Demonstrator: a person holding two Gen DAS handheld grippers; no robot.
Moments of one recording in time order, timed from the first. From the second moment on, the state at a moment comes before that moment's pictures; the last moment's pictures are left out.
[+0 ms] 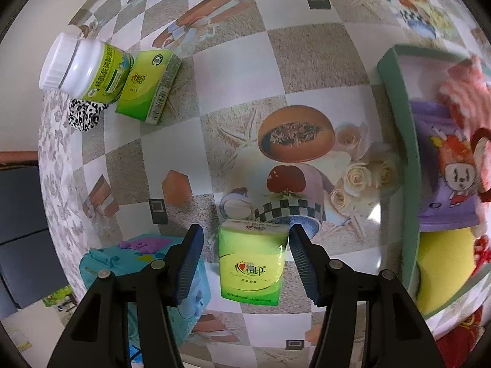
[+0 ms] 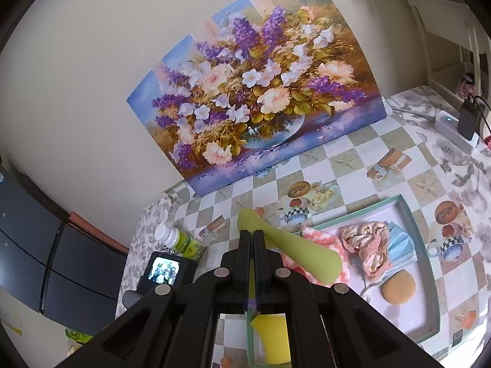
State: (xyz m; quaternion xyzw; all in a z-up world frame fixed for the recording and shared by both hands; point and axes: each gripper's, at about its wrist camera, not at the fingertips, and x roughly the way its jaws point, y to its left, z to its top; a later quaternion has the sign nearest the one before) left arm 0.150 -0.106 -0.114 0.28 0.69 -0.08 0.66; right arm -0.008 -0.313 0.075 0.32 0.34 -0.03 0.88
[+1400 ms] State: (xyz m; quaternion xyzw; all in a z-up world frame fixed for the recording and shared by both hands) left arm 0.073 -0.258 -0.018 0.24 0.60 -0.27 0.72; right arm -0.022 -0.388 -0.007 0.37 0.44 -0.13 0.81
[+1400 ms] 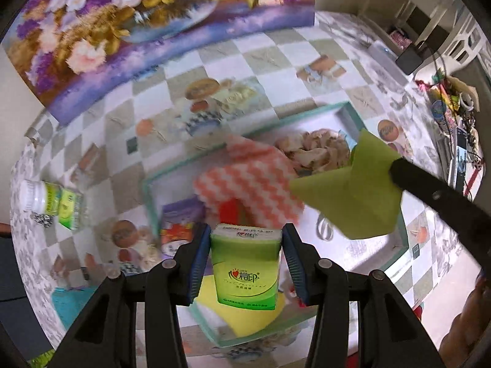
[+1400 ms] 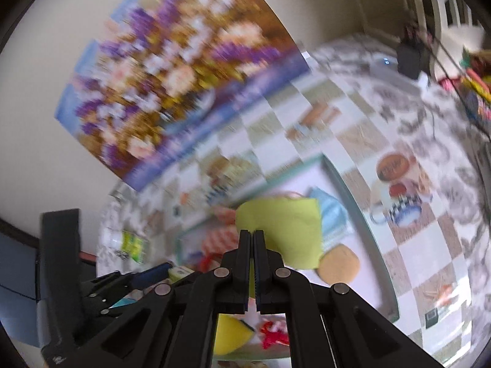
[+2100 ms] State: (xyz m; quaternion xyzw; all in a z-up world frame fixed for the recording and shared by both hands) left arm 0.087 -0.270 -0.024 0.19 0.61 -0.25 0.73; right arm -0.017 -0.394 -0.030 0.36 0.49 -0.17 0.78
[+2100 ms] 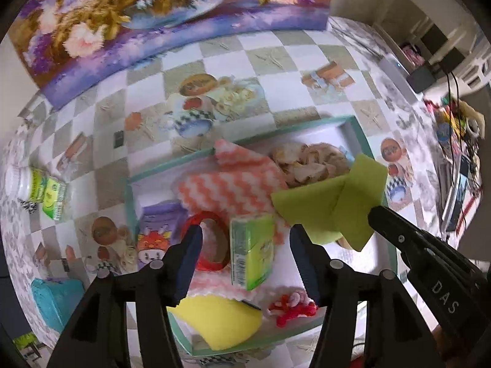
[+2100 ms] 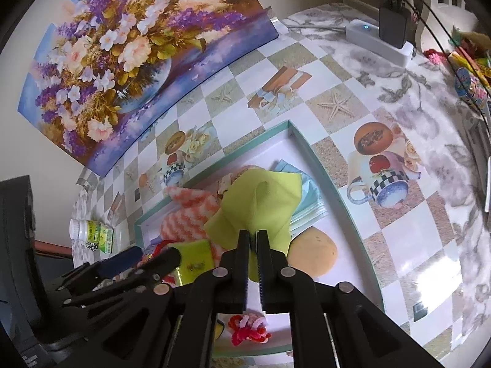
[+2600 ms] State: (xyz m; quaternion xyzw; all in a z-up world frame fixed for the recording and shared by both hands) left arm 0.104 -0.205 -0.021 0.11 0.56 -0.14 0.81; right arm -0.009 -0.386 -0.032 0.32 0.50 -0.19 0.78
